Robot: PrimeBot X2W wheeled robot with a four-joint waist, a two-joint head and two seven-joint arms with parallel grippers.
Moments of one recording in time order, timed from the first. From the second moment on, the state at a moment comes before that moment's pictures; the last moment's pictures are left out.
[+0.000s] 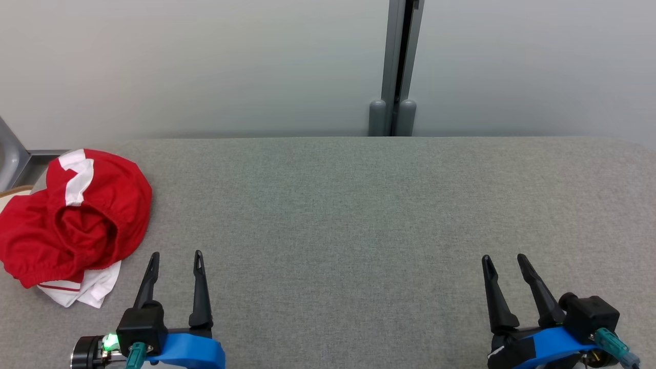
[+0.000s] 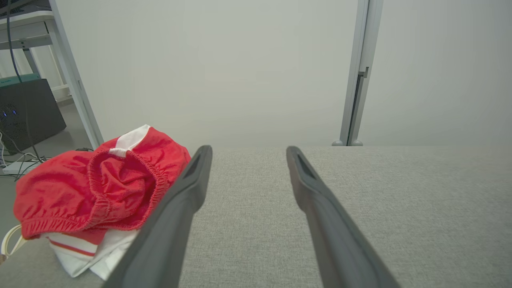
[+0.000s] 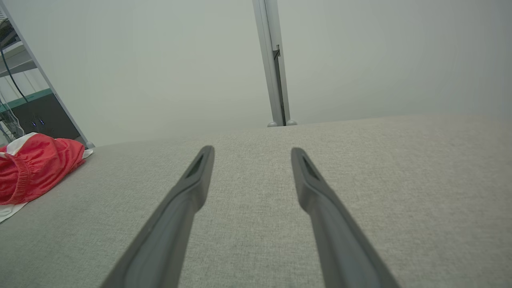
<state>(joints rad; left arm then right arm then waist) -0.02 0.09 -0.11 0.23 -0.10 0.06 -0.24 -0.04 -0.05 0.03 0.27 0.24 0.13 -0.24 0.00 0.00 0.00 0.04</state>
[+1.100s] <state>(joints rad) 0.00 0.09 -0.10 0.25 -0.08 0.08 -0.26 -0.04 -0.05 0.02 0.30 0.18 0.13 -0.26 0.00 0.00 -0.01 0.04</state>
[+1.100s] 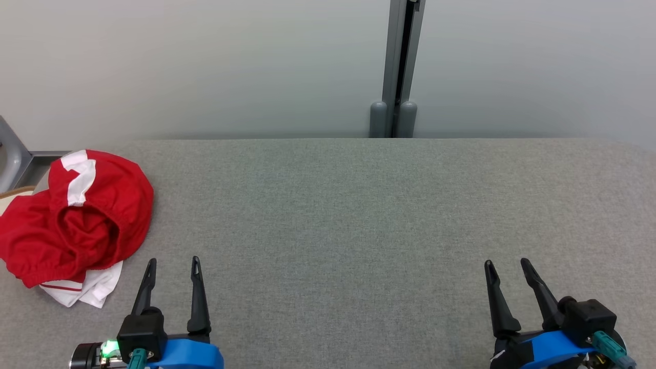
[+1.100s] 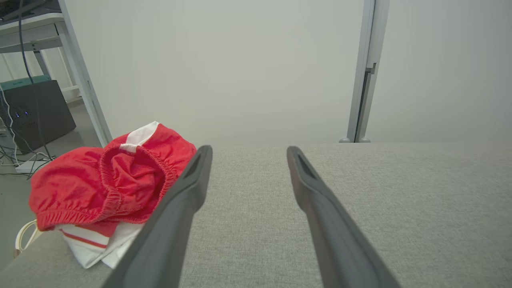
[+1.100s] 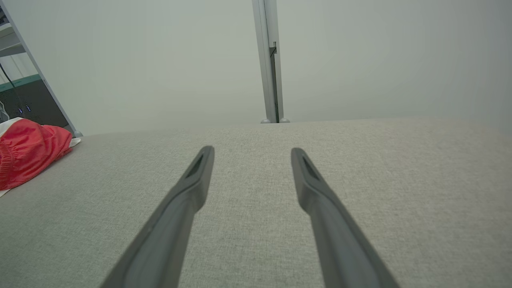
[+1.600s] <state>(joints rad) 0.00 0.10 -0.08 0.25 -0.08 0.09 -0.26 -0.04 -0.05 0.02 0.31 0.18 0.13 -0.26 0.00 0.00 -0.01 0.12</state>
